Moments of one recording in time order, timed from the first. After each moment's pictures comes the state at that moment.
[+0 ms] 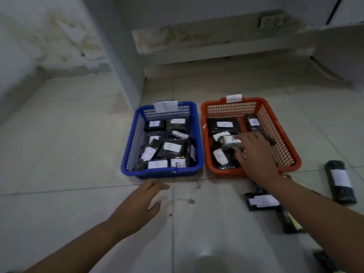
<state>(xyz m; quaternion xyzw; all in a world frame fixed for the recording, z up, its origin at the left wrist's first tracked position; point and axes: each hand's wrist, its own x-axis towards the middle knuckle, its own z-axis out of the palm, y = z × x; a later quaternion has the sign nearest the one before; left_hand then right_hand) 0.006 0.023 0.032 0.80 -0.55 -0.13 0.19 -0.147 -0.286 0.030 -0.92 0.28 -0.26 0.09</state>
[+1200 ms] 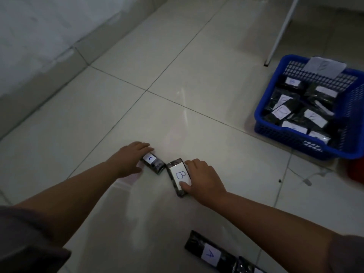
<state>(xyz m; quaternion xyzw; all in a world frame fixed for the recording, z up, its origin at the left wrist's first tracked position) 0.086 0.380 -0.017 0.93 -0.28 -0.21 -0.04 -0.026 0.133 -0.034 -0.97 -0.09 0.09 0.20</state>
